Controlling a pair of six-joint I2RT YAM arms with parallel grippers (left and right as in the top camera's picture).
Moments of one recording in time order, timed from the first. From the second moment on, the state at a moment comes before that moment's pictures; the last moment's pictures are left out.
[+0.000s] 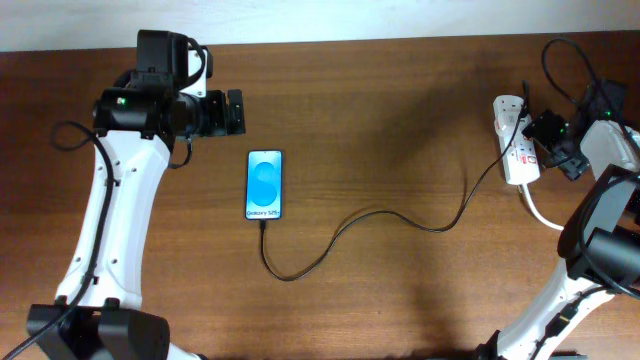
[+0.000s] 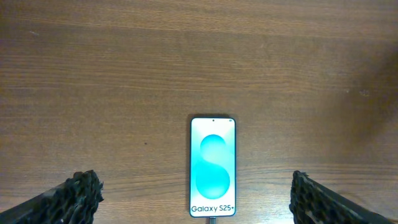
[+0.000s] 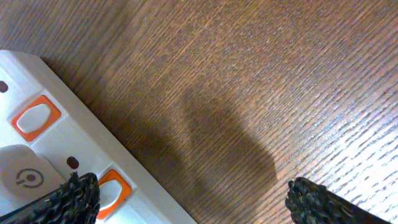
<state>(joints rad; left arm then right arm) -0.10 1.69 1.72 -1.03 0.07 -0.12 -0.46 2.15 1.56 -0.59 -0.03 0.40</state>
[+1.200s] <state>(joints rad) -0.10 1.69 1.72 -1.03 0.07 -0.12 -0.45 2.01 1.96 -1.25 0.04 0.30</state>
